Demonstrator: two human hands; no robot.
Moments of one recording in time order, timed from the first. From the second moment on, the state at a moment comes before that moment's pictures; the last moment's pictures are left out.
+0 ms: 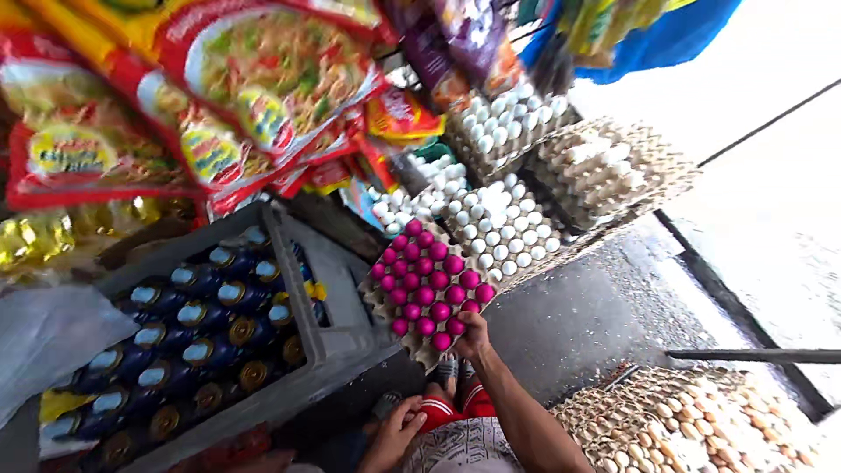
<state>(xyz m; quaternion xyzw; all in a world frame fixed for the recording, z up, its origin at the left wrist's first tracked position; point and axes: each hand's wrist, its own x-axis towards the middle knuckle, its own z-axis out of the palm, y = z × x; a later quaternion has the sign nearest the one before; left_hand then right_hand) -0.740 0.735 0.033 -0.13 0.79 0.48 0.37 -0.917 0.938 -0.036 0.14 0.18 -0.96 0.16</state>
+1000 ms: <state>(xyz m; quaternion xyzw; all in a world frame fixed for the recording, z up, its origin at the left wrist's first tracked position) -1.061 1.020 0.037 -0.30 0.67 0.68 -0.04 -1.268 1.263 0.090 0.04 0.75 -0.59 0.30</state>
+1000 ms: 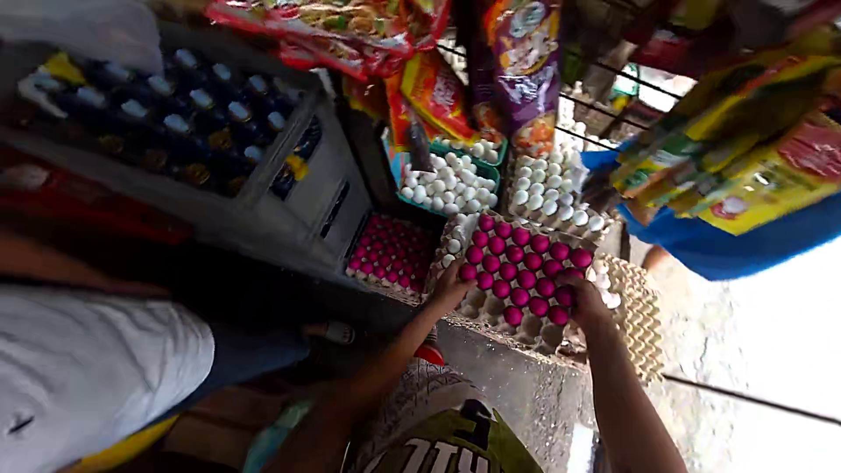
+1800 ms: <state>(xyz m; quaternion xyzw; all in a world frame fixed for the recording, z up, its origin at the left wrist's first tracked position) -1.042 1.007 -0.013 -0.51 0.59 0.59 -0.21 -1.344 1.178 0.150 -0.38 0.83 0.05 0.41</state>
